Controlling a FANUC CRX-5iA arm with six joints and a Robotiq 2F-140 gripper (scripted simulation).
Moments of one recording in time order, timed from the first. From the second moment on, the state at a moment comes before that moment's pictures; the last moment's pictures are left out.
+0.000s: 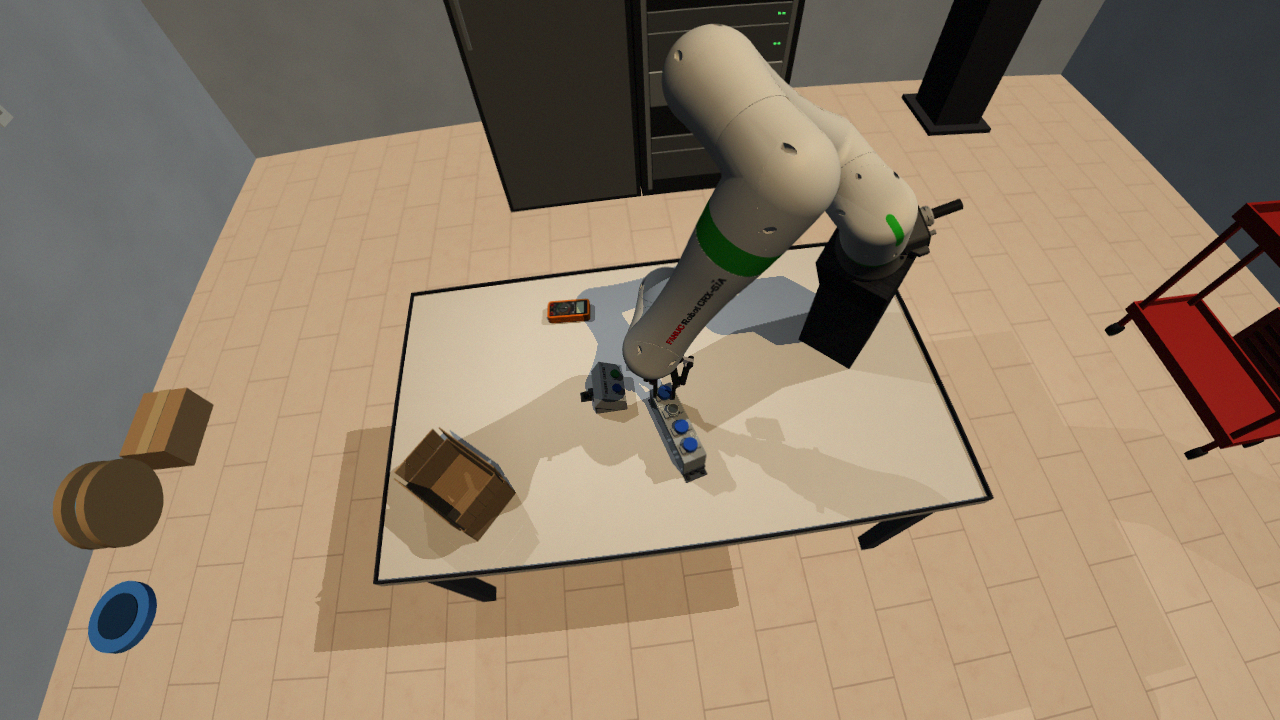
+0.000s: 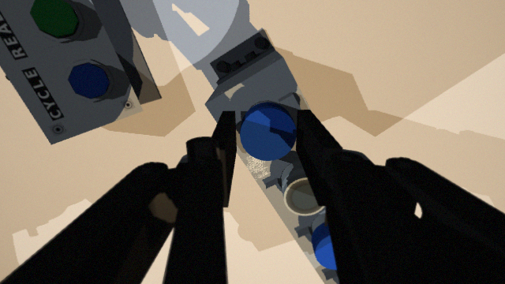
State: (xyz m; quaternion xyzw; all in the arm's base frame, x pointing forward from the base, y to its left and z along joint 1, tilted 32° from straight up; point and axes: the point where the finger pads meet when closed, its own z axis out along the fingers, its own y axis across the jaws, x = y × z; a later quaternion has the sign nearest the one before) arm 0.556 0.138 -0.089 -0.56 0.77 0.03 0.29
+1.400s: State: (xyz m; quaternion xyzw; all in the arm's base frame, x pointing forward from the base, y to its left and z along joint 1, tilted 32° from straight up) arm 0.556 0.138 -0.088 -0.87 0.42 -0.12 0.22
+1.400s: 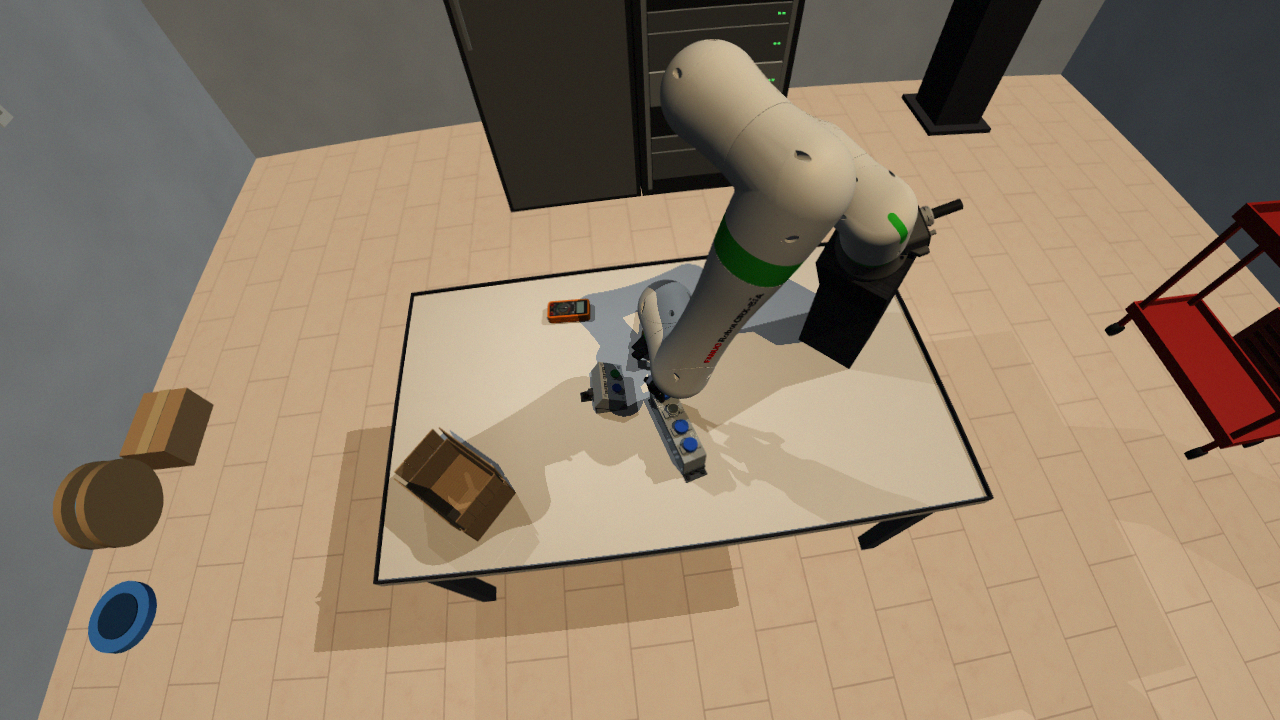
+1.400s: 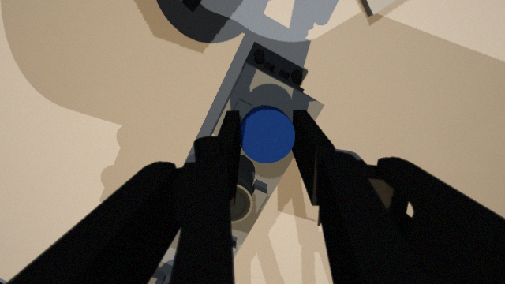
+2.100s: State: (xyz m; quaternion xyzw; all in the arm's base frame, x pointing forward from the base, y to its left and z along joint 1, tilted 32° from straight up) arm 0.556 0.138 -0.089 -0.85 0.45 -0.10 0.26
